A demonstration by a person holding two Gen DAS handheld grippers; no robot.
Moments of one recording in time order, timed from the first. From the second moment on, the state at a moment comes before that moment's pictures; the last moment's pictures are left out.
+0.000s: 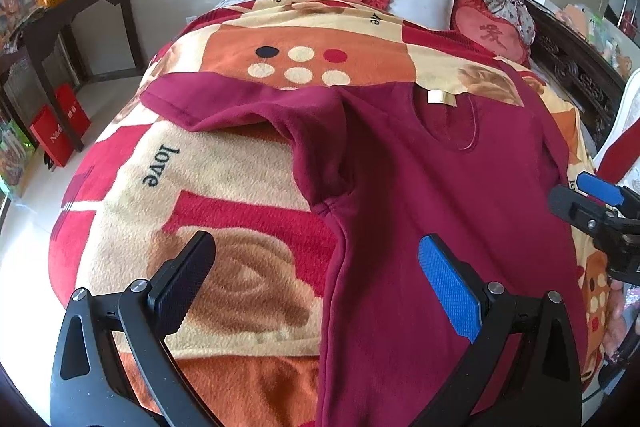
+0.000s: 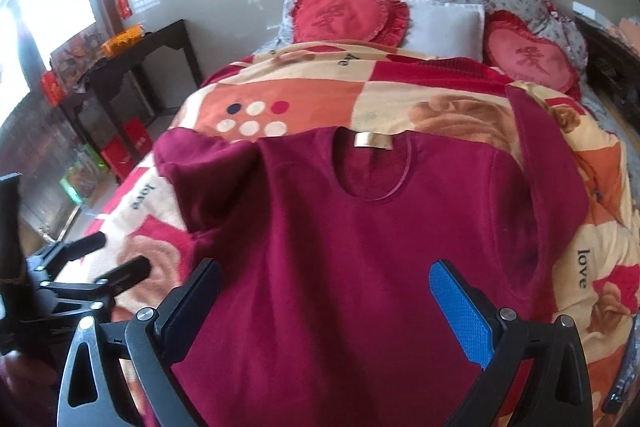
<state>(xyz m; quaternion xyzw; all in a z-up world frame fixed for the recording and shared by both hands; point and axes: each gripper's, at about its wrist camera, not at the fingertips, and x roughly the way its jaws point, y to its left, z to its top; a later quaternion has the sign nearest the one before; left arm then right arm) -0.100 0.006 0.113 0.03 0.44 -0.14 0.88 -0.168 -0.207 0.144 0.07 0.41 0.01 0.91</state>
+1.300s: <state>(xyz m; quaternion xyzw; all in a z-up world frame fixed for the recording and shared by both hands) -0.072 -0.009 0.098 0.02 0.46 -0.13 0.88 -0.144 -0.215 0.108 0.07 0.43 -0.03 0.90</state>
